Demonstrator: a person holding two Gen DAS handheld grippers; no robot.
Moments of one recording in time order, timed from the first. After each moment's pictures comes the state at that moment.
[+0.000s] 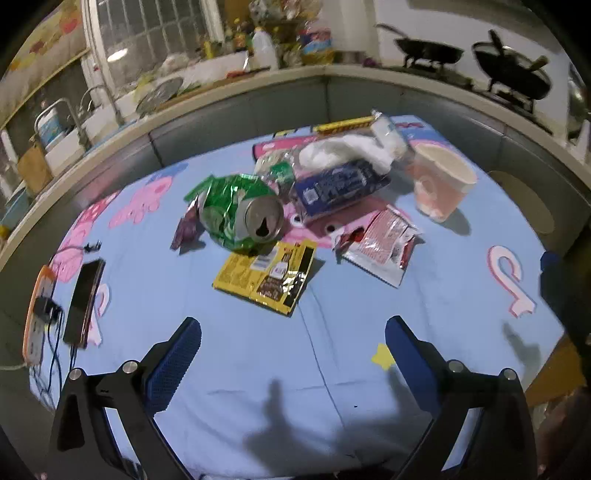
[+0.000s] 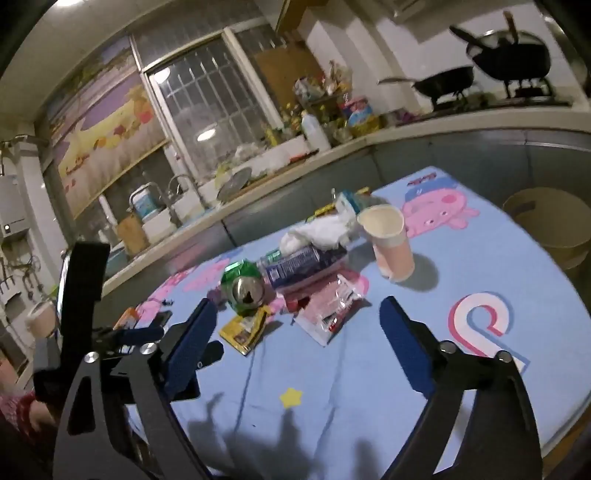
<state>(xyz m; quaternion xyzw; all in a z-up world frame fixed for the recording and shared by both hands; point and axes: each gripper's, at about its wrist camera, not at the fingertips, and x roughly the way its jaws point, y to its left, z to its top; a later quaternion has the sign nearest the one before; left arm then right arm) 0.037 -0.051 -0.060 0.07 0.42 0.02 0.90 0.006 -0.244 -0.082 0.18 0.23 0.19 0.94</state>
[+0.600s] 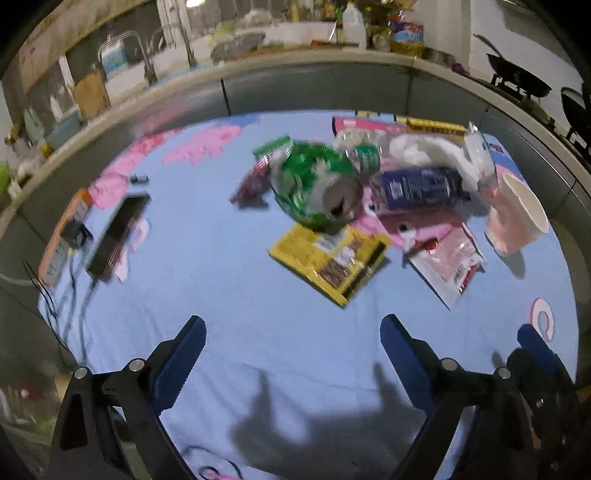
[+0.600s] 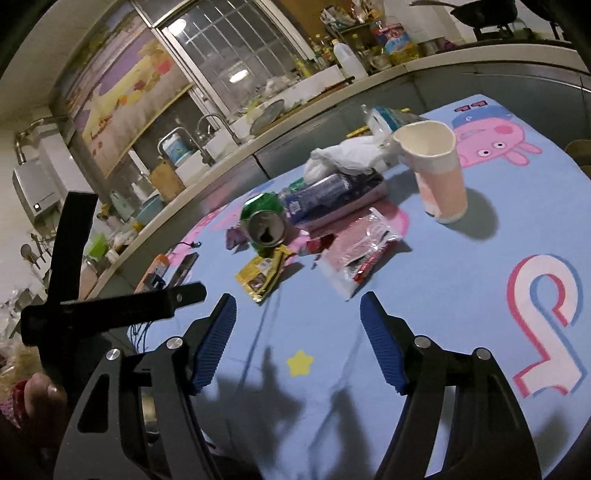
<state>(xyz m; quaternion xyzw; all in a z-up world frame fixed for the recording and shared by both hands) 0.046 -0.016 -0.060 -0.01 0.45 0.13 0.88 0.050 -0.229 -0.120 0.18 0.33 0.29 0.88</state>
